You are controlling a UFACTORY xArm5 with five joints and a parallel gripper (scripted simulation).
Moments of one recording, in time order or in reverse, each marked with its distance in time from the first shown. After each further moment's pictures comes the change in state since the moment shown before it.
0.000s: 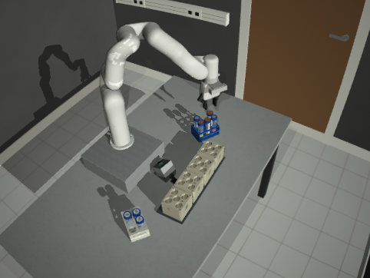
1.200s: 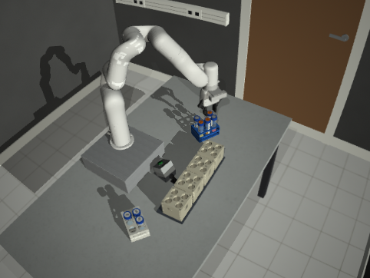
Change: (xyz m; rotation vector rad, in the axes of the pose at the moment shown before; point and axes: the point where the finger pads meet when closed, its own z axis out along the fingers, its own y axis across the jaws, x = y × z) arm -0.001 0.000 0.042 0.001 0.000 0.000
